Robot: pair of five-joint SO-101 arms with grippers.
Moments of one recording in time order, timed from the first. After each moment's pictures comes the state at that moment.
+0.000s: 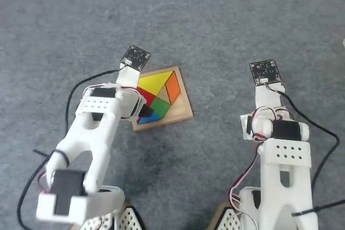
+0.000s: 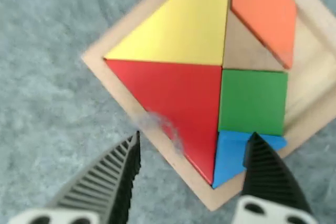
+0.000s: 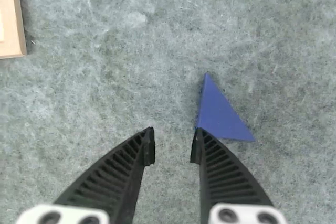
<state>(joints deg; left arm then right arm) -1.6 -4.4 43.1 46.6 -16.7 0.9 -45.2 53.0 65.2 13.5</state>
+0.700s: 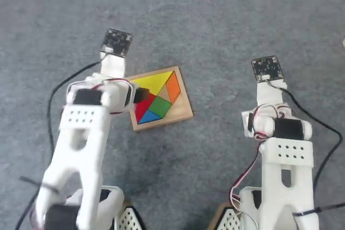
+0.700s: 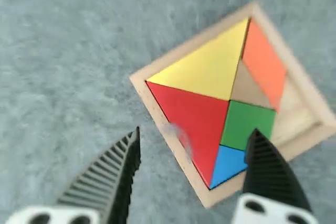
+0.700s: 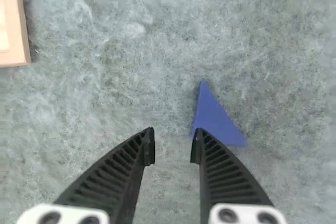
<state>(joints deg) -3.3 -26.8 42.2 55.3 -6.8 0.9 -45.2 48.7 67.5 14.5</state>
